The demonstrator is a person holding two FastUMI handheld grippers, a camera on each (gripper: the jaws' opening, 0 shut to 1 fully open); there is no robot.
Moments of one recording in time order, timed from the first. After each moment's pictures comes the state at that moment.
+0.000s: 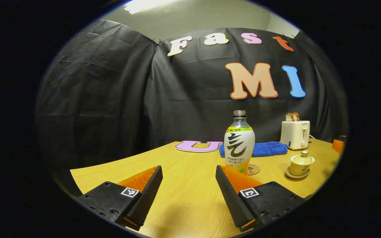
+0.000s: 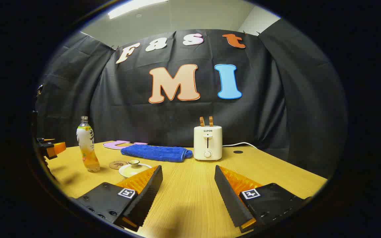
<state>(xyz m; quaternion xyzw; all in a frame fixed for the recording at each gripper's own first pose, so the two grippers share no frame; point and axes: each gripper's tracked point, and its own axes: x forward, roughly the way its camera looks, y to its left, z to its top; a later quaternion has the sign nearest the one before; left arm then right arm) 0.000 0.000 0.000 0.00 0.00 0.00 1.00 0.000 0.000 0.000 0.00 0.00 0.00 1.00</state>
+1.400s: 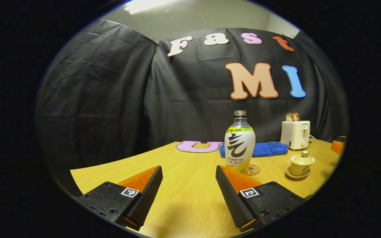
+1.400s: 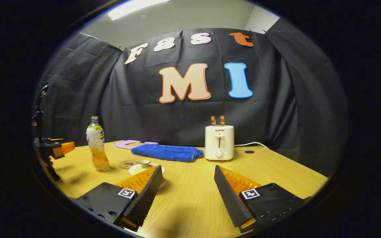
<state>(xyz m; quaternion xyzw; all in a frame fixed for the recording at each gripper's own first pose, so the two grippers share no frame) 0.001 0.000 -0.001 0.00 0.00 0.00 1.00 0.006 0.031 -0.002 0.00 0.01 0.07 1.00</state>
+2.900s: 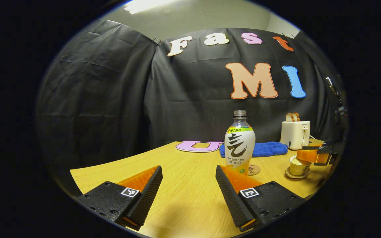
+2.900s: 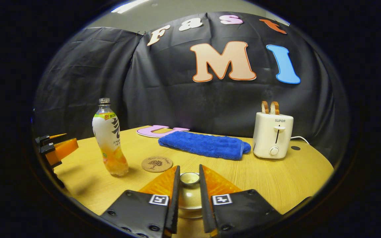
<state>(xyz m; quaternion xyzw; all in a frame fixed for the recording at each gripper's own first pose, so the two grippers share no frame) 0.000 0.001 -0.001 0.00 0.00 0.00 1.00 0.085 0.149 -0.033 -0.02 0.09 0.17 0.98</state>
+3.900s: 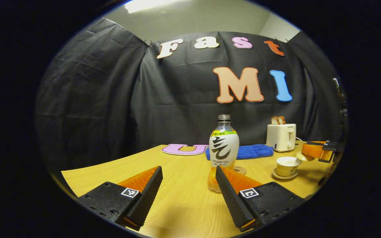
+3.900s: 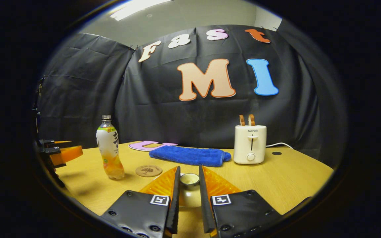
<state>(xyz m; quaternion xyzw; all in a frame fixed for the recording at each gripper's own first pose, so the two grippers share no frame) -0.004 -0.026 0.006 -0.01 -0.02 -0.08 1.00 0.044 0.094 -0.003 0.00 0.01 0.11 0.99</state>
